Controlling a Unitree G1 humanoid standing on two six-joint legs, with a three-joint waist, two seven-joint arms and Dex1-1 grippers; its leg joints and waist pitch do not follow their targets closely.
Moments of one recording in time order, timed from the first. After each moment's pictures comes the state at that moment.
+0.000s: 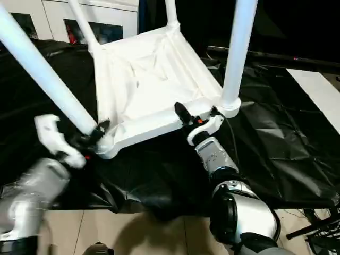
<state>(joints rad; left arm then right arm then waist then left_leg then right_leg) -0.13 0.20 0.22 -0.20 -0.53 0.58 -0.36 -0.83 -0.06 -0.45 1.19 0.66 0.12 0.63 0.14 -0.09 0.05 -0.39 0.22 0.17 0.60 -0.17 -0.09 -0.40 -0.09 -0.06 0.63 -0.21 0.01</state>
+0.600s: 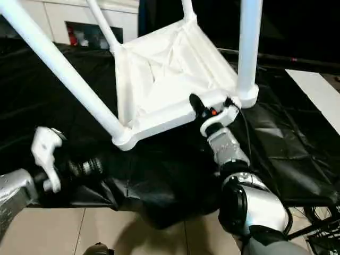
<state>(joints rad) 0.00 0.54 0.02 -0.36 -0.45 0.54 -0.73 -0.89 -0.13 -0.44 1.20 0.59 0.05 0.54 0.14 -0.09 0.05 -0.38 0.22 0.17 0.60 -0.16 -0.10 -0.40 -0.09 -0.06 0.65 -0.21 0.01</state>
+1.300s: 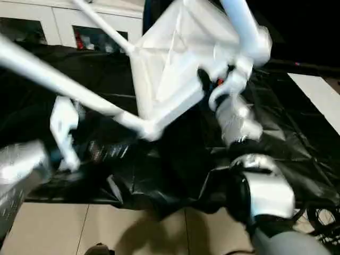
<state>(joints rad) -0.29 0.47 -0.04 -0.53 -0.46 0.59 -0.62 -0.99 -0.25 -0.23 0.96 0.34 0.08 0.29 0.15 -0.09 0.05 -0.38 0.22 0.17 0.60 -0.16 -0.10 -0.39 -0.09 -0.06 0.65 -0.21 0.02</state>
